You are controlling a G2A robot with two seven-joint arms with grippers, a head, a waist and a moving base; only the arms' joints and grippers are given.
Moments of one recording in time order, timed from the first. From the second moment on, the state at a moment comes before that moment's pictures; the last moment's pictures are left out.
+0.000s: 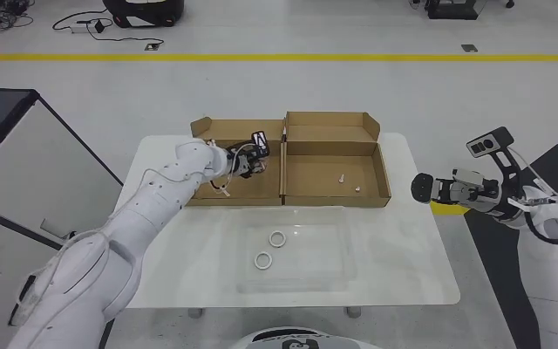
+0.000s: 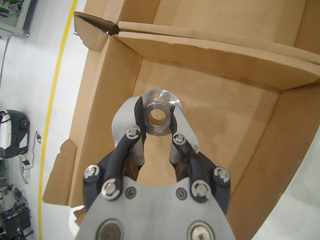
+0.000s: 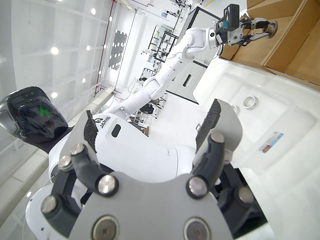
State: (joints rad) left arm 0.62 -1.24 -0.55 -0.81 1.38 -0.67 -0.18; right arm -1.55 -0.93 1.87 -1.67 0.74 -0.07 1.46
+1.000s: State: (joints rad) left arm 0.61 -1.34 -0.49 -0.67 1.48 -0.61 -0.19; right arm -1.55 -0.93 1.87 -1.67 0.74 -0.07 1.46
